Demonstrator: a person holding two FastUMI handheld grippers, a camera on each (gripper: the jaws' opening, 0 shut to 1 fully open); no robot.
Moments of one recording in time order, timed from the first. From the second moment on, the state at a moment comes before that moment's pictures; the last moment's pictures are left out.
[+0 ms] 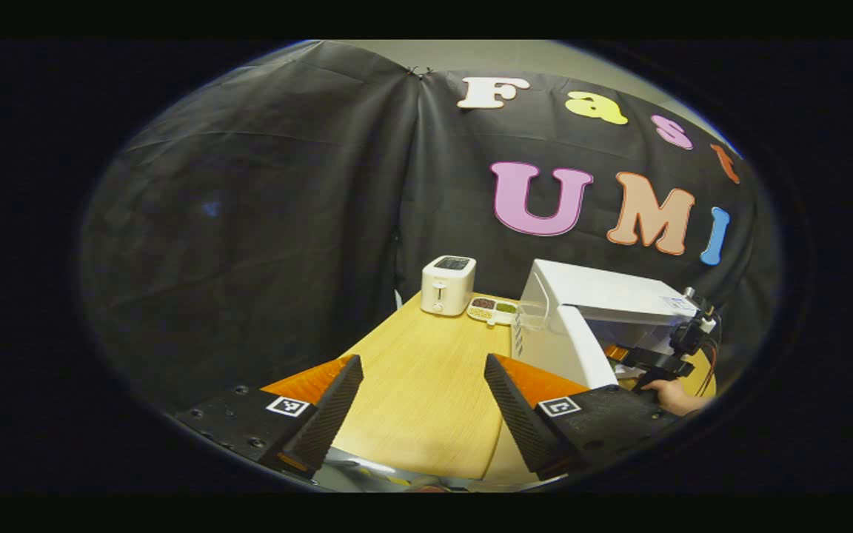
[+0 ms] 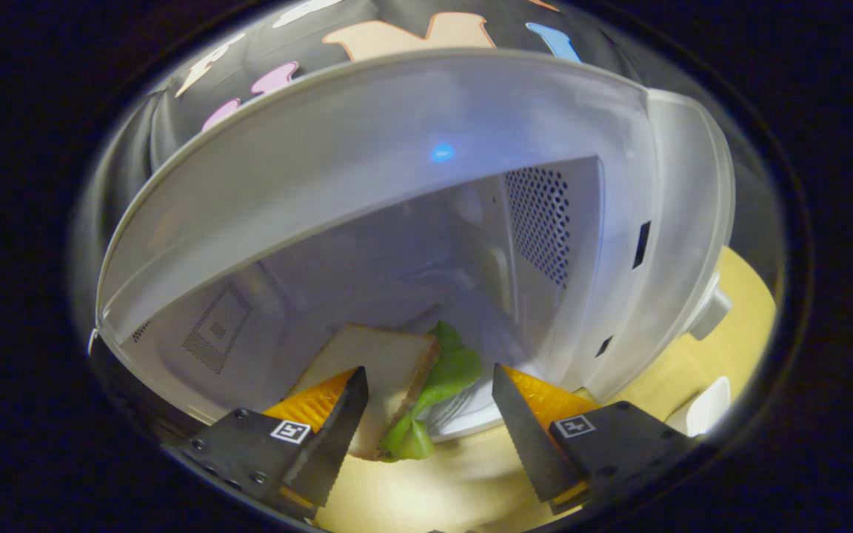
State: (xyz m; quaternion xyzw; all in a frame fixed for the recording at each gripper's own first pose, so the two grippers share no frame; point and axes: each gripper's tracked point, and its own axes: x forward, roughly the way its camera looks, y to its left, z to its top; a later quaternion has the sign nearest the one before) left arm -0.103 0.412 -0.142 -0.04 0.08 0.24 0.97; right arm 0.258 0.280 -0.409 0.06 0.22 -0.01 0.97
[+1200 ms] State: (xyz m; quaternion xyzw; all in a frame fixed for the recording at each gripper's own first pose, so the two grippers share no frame) left arm -0.117 0.371 -0.176 -0.05 0.12 0.14 0.98; right arm 0.117 0.272 -0.302 0.00 0.13 0.01 0.99
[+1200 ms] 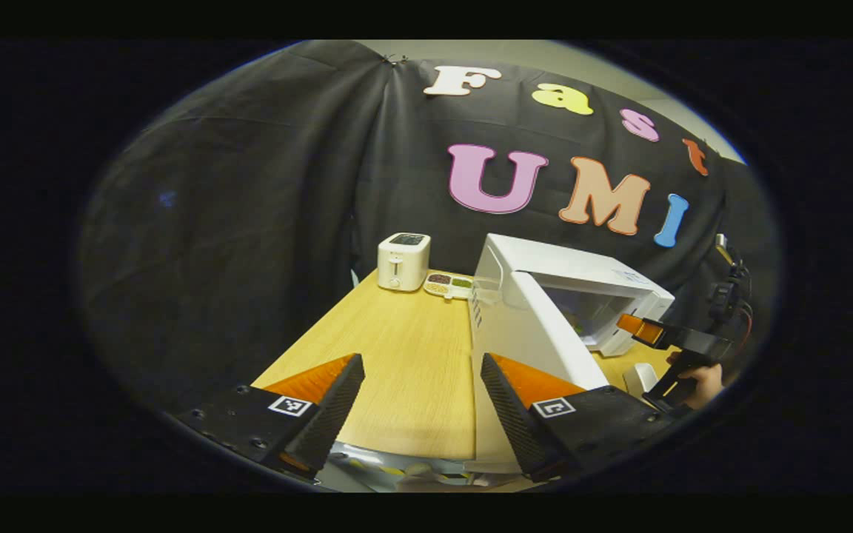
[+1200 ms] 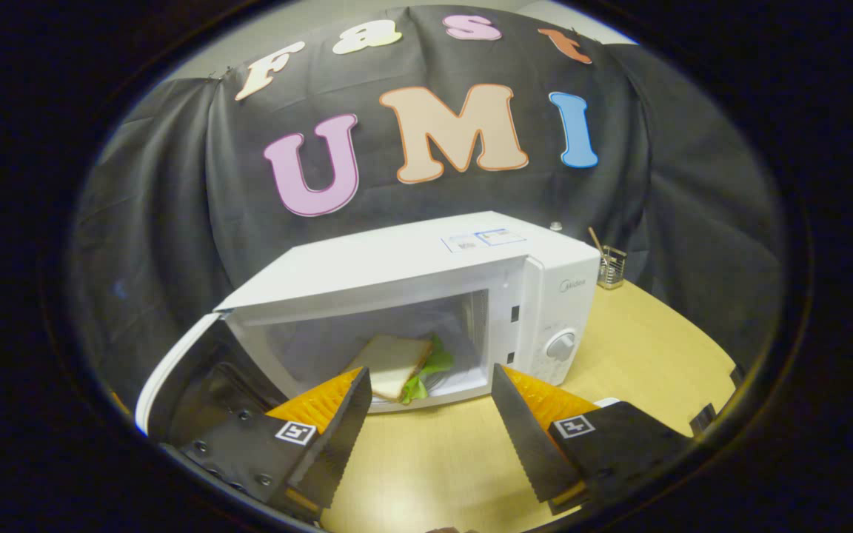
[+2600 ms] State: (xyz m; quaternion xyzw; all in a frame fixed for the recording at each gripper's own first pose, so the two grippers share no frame) left arm -0.136 0.318 -0.228 -0.01 0.18 0.05 0.98; right arm 0.038 0.198 -0.154 -0.04 0.00 -0.09 1.00
